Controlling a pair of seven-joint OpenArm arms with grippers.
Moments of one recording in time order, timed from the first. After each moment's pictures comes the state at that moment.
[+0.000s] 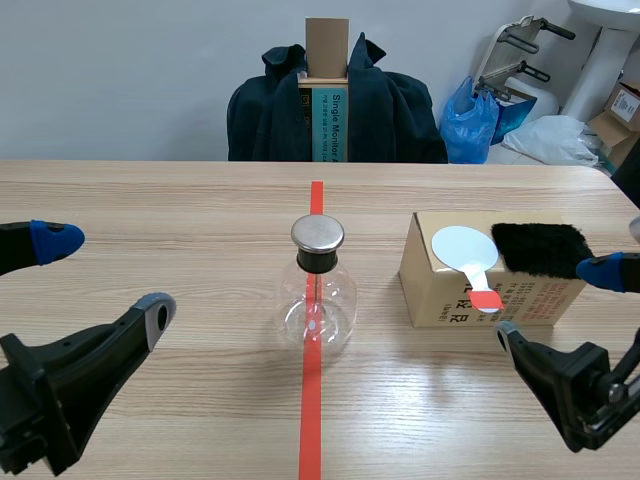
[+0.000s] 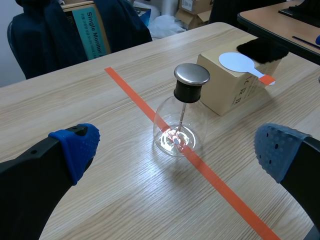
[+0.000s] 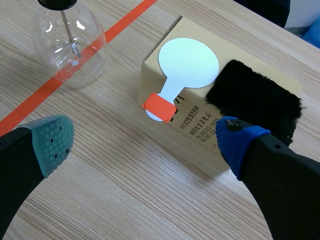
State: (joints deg) left arm 47.8 -31.3 -8.5 119.9 -21.4 -26.9 -9.6; right arm -43.3 30.5 12.6 113.9 12.8 25.4 -1.0
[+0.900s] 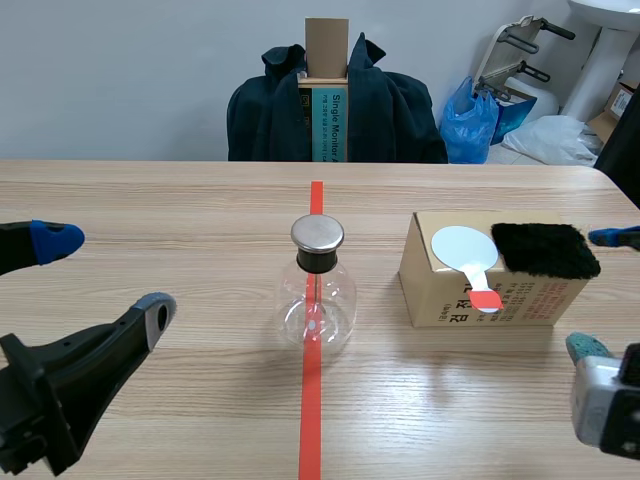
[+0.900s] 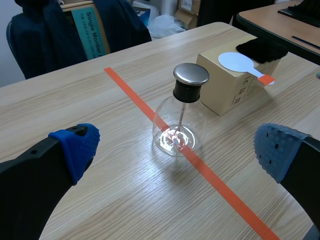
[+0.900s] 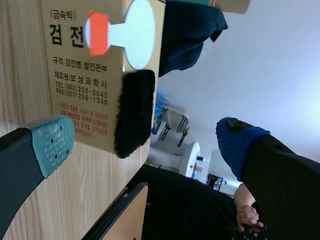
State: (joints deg) left arm 47.8 -31.3 -8.5 119.9 -21.4 -26.9 -9.6; right arm -42.7 30.5 9.8 104.1 -65.3 -6.6 21.7
